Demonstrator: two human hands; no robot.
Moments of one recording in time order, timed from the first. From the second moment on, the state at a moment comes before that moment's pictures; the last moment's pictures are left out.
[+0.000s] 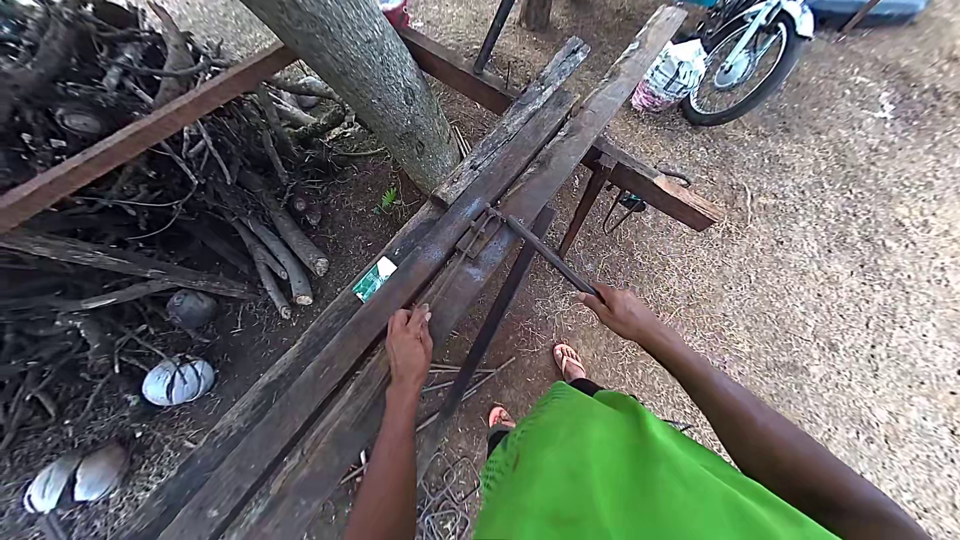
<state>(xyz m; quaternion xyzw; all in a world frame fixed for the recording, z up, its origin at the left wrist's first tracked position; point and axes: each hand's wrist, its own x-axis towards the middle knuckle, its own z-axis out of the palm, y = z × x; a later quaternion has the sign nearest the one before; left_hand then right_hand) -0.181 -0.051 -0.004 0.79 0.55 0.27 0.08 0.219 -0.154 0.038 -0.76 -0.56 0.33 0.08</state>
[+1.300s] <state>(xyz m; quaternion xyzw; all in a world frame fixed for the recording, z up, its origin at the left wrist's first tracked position) -0.153 -0.062 -0.014 0.73 0.64 0.25 -0.01 0.343 -0.066 0.031 -0.67 -0.70 0.24 0.01</state>
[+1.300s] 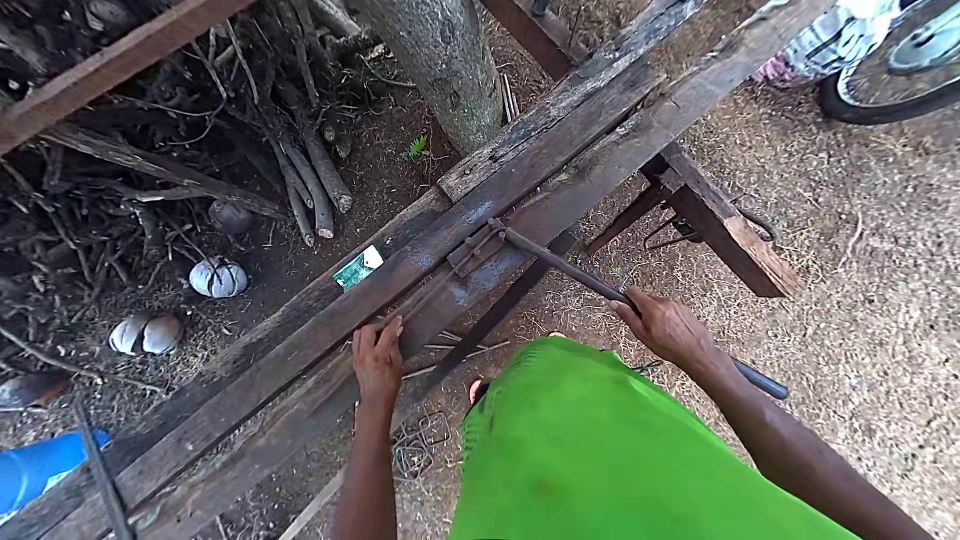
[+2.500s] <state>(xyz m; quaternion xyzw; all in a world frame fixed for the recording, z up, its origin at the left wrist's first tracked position) -0.108 -0.039 0.069 0.71 0.67 0.18 -0.13 0.393 -0.075 0.016 -0.69 -0.62 0.28 0.26</state>
